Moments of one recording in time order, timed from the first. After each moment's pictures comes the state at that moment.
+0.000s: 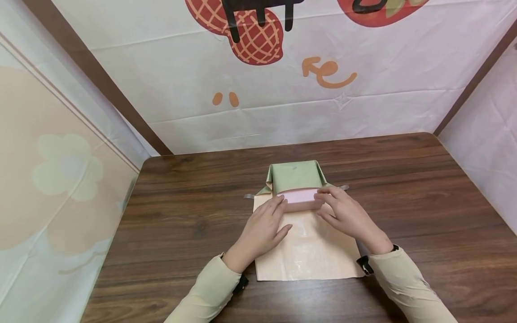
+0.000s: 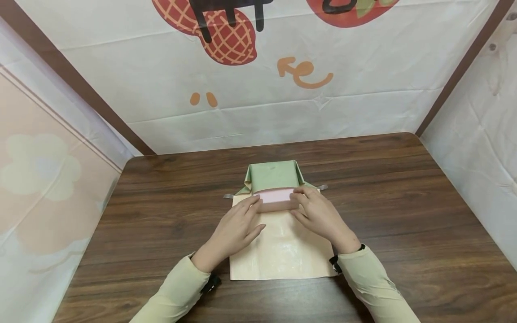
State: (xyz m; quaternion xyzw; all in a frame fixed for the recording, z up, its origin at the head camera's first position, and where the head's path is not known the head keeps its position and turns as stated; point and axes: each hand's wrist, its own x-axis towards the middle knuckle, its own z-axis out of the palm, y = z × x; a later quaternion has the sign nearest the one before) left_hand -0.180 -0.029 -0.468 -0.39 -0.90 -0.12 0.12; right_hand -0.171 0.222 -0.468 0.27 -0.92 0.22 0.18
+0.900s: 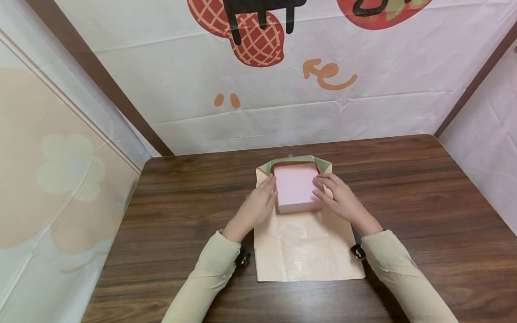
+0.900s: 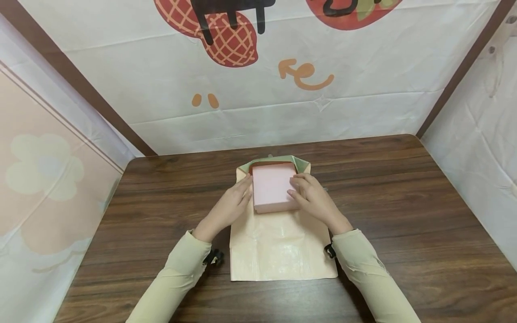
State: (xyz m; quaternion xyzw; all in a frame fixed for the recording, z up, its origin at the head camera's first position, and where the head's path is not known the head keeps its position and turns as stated) left_hand -0.228 -0.029 -0.449 -0.30 -0.91 -0.28 0.00; right_hand -0.208 0.225 -0.473 0.22 -0.90 0.34 0.14
